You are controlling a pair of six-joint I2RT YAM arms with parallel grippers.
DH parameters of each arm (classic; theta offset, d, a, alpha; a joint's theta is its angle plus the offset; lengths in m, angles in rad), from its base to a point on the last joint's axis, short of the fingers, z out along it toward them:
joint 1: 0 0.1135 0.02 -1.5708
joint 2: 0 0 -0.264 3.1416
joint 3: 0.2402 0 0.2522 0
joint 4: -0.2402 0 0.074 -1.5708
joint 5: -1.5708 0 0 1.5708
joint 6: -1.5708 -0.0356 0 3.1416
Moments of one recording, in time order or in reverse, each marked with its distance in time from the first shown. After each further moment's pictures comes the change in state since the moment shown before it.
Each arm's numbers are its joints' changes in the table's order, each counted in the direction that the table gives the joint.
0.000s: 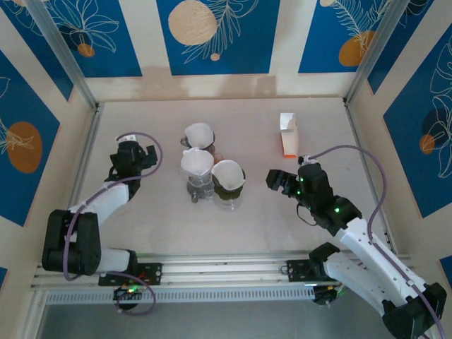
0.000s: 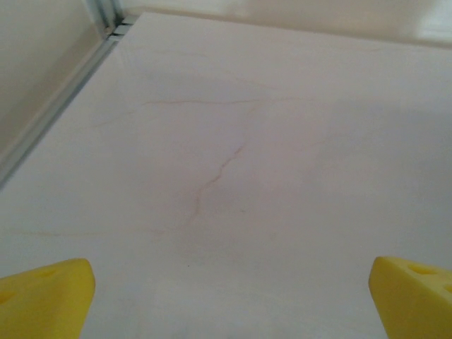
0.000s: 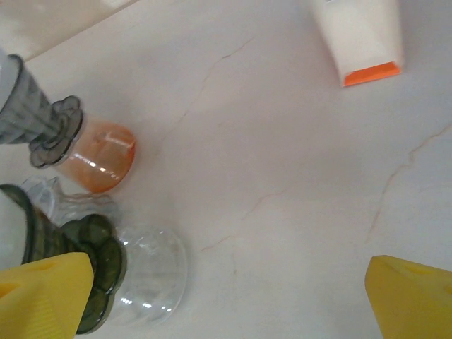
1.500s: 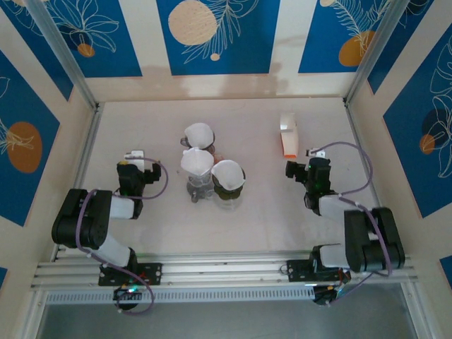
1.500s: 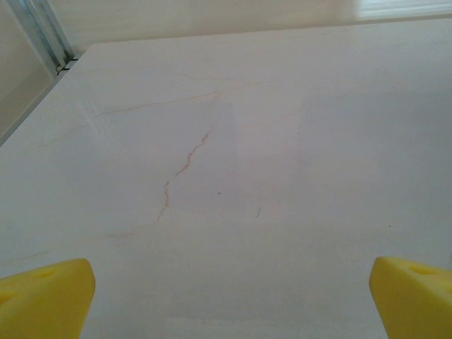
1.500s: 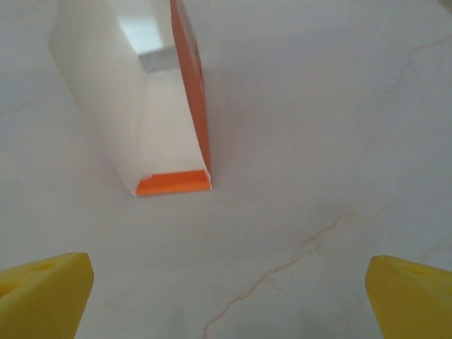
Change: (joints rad) left arm 0.024 0.202 -0.320 0.719 -0.161 -0.195; right arm -0.438 0.615 -0.272 0.986 0.030 0.518
